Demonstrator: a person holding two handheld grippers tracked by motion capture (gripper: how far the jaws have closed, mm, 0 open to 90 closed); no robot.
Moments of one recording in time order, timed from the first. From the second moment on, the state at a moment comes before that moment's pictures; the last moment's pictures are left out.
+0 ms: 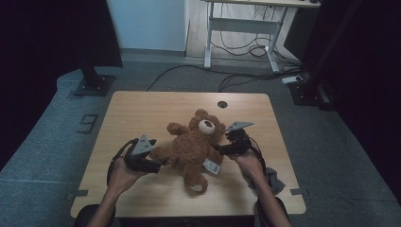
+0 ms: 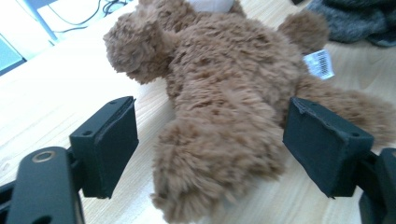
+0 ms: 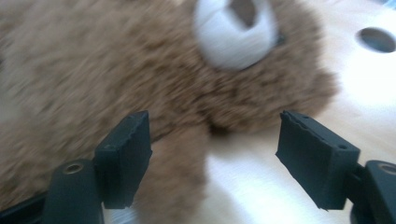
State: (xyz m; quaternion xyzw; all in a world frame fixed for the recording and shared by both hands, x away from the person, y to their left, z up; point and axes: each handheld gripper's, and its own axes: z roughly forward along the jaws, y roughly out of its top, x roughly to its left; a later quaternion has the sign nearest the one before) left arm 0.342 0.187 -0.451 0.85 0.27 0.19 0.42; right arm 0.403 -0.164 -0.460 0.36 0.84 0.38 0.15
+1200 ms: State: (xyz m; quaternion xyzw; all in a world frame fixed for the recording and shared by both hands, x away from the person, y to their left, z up) left arm 0.329 0.171 -0.432 0.85 0.22 0.23 0.42; right arm 0.409 -0.143 -0.455 0.36 0.84 0.34 0.23
